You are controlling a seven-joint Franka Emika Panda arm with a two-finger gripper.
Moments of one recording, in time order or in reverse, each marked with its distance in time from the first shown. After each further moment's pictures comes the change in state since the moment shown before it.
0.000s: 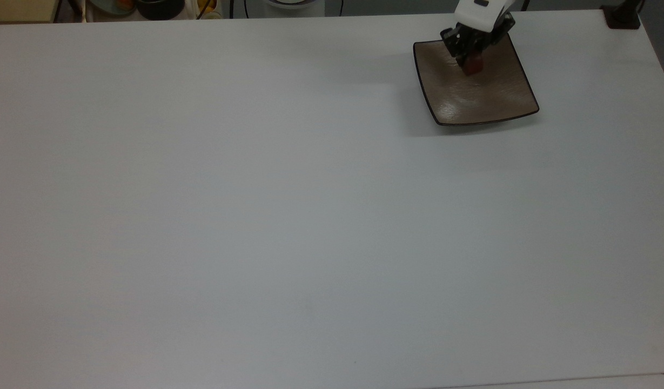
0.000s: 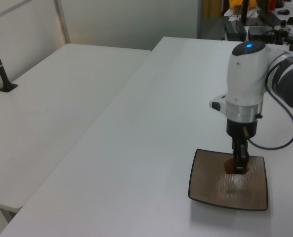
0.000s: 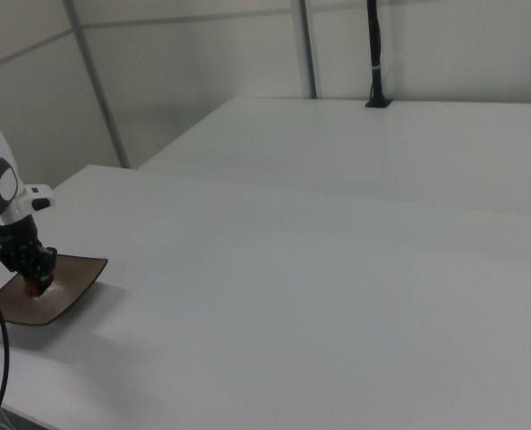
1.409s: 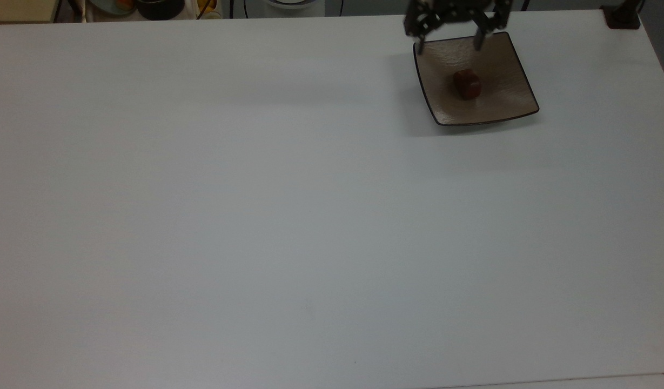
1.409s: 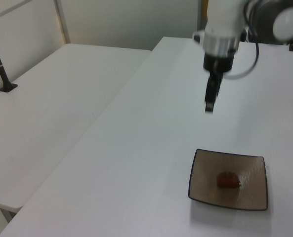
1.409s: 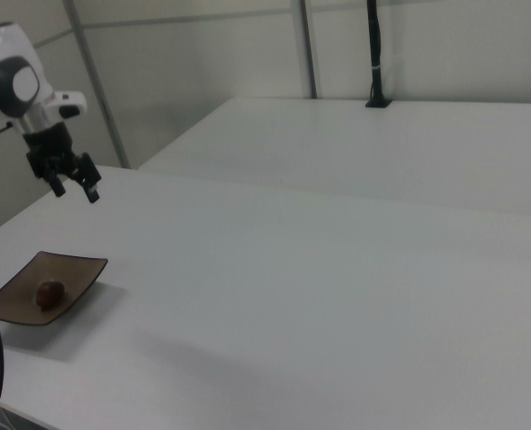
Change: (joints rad) arm -0.016 -0.055 -0.182 0.340 -0.063 -0.326 0.057
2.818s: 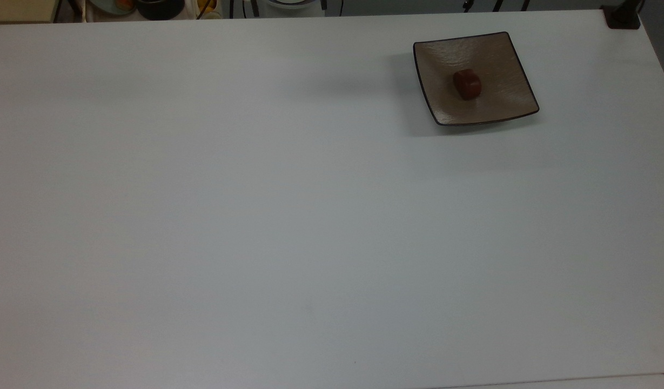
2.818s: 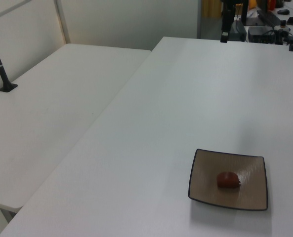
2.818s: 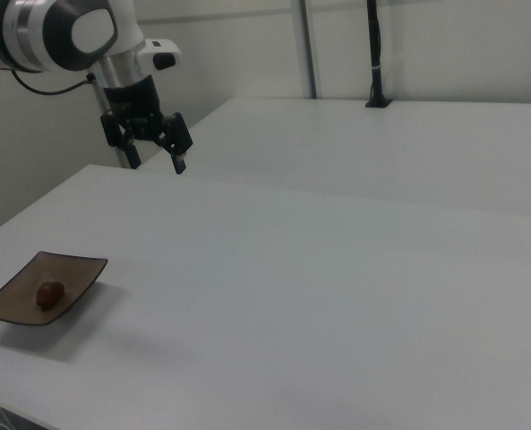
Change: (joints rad) arm -0.060 -0.139 -0.368 0.059 0.075 -0.178 -0.497
